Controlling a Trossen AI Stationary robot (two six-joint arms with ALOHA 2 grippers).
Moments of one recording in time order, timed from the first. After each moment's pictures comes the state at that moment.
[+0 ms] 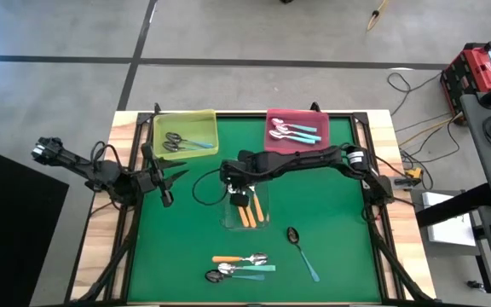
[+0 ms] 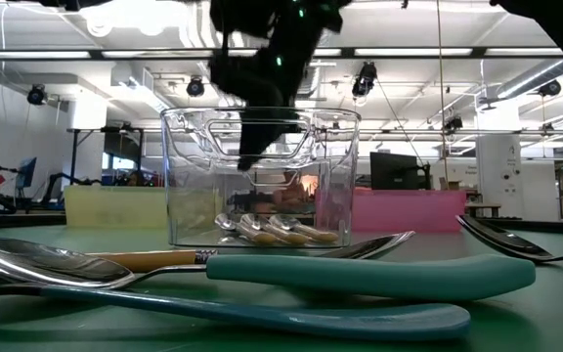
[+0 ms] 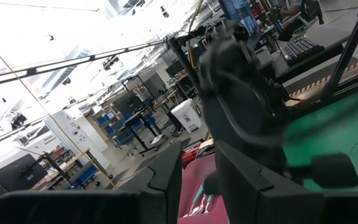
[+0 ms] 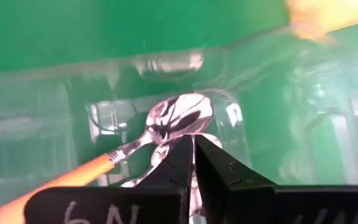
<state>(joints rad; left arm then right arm) -0.41 0.50 0.39 0.30 -0.67 0.71 -0.01 2.16 1.90 -0.83 0.16 0.09</state>
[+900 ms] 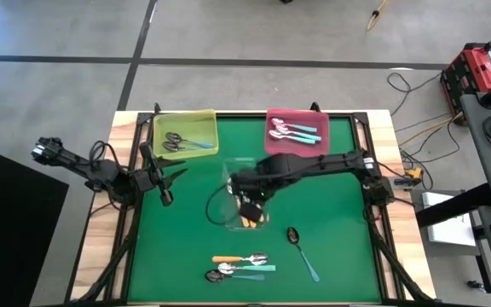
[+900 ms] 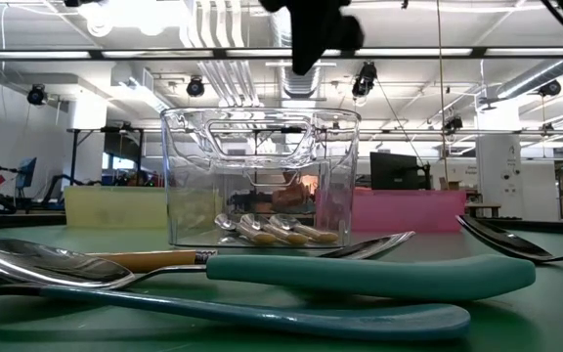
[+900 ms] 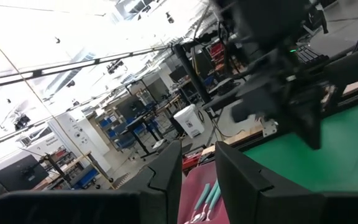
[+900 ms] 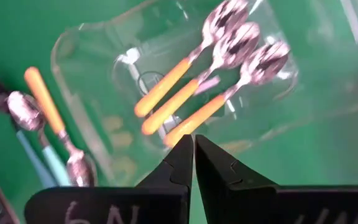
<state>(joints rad) -0.41 0.50 0.39 0.34 -0.67 0.71 0.13 2.09 2.18 -1.37 0.05 0.58</state>
